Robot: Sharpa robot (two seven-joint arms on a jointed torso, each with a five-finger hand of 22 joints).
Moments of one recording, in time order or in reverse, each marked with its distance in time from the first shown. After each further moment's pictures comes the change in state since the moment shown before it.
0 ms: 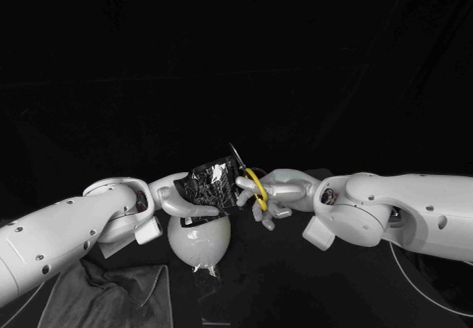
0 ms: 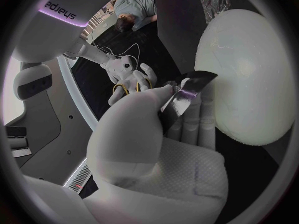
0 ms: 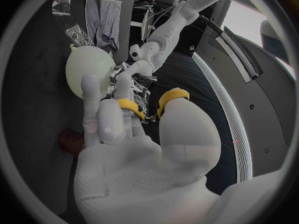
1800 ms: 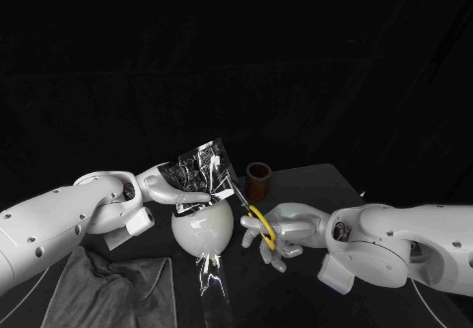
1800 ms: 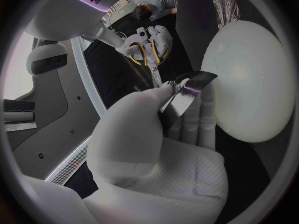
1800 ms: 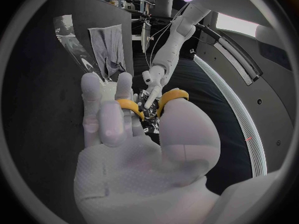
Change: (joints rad) left arm -0.002 -0.023 0.000 -0.067 0.158 0.122 0.084; left_hand -0.002 -0.002 -0.003 -0.003 0.000 -0.004 -0.004 -0.002 0.000 -0.001 0.000 0.000 0.000 -0.003 -0.001 0.003 0.004 -0.010 -0.007 0.000 0.000 0.003; right arm -0.102 -0.056 -0.044 0.126 -0.012 0.020 -0.011; right_hand -0.001 0.009 0.003 -0.003 0.000 0.006 0.012 0.003 -0.007 0.012 -0.006 0.007 0.015 0.011 -0.010 0.013 0.015 -0.002 0.014 -0.007 0.015 0.009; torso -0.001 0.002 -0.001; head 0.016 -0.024
